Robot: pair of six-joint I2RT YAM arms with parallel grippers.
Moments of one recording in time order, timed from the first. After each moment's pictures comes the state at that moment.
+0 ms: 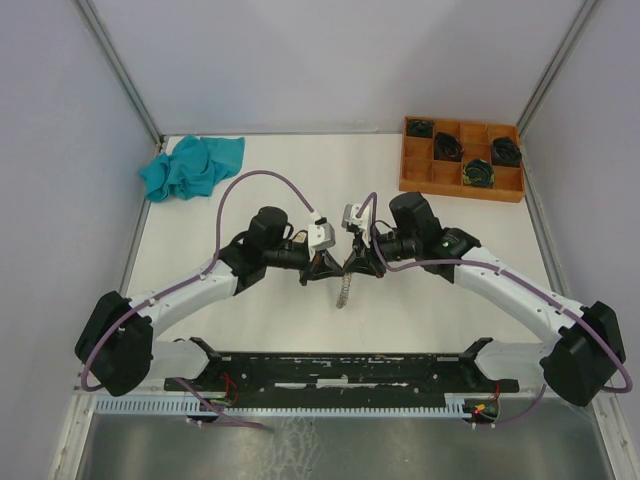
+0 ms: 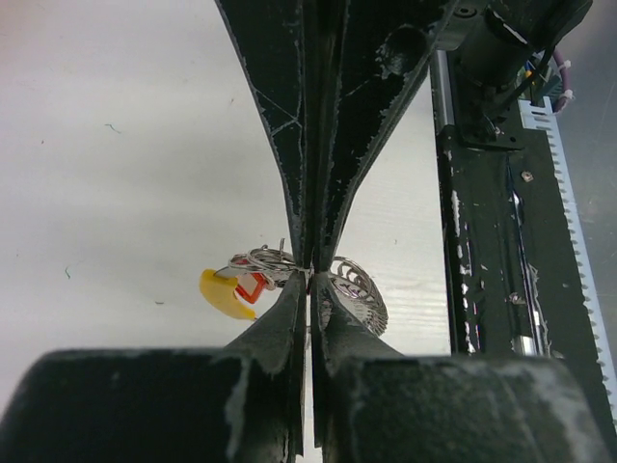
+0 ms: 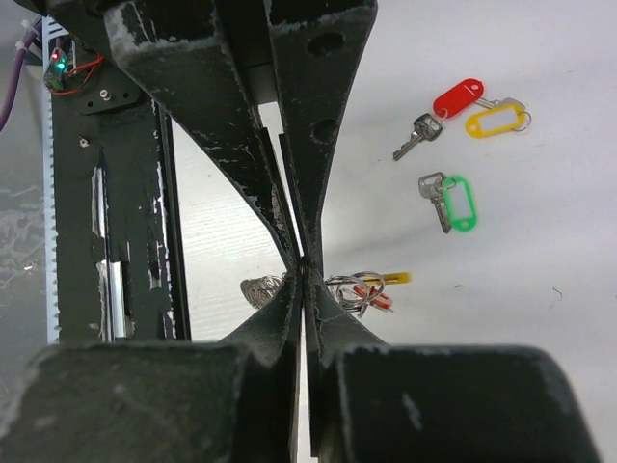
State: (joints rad) left arm -0.68 1.28 0.74 0.08 0.82 0.26; right arm 0.68 1.24 0.95 -0.36 -0.69 -0.29
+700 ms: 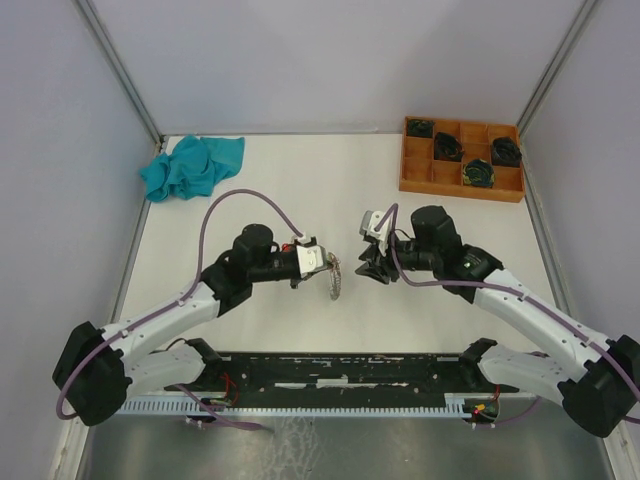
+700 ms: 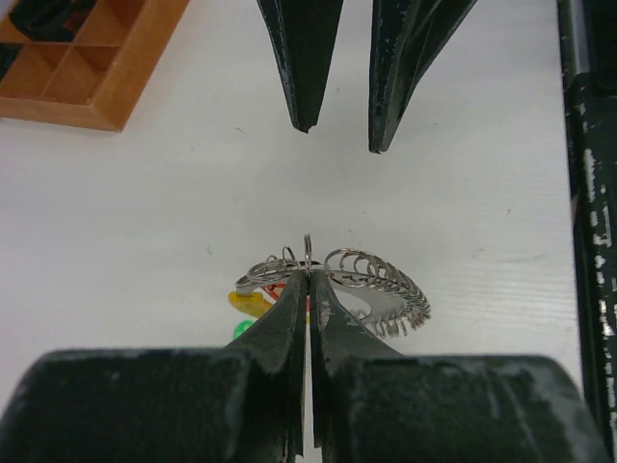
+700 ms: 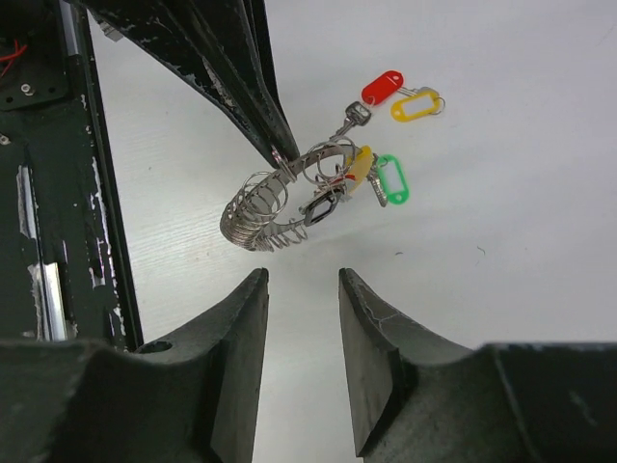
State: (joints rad) left arm -0.72 1.08 0.63 0.11 0.59 0.46; right arm 0.66 1.05 0.83 -0.31 -0.55 -0.32
